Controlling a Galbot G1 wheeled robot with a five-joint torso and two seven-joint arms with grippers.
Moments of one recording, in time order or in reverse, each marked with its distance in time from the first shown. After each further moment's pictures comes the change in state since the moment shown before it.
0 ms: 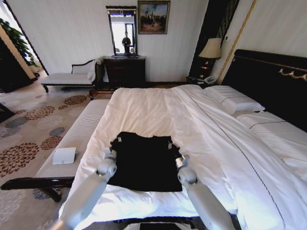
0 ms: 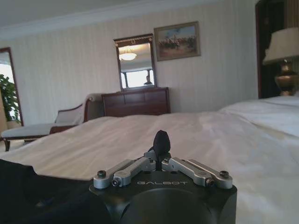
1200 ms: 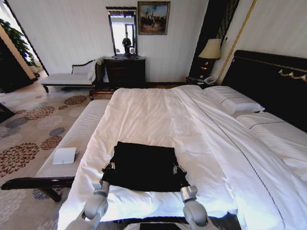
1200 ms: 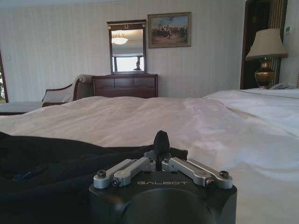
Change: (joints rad) left arm 0.441 -0.035 -0.167 -0.217 0.129 -0.070 0.034; right arm -0.410 0.113 0.136 0.179 -0.239 0.094 -0.019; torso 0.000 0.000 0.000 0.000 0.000
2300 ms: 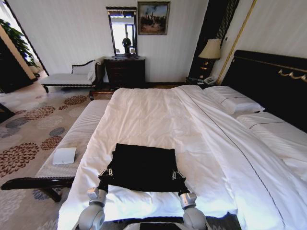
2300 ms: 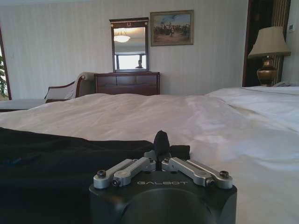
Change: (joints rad) left arm 0.098 0.000 -0.059 -0.057 -0.007 -0.012 0.006; right arm -0.035 0.008 0.004 -0.002 -0.018 0.029 -0.013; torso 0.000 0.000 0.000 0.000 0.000
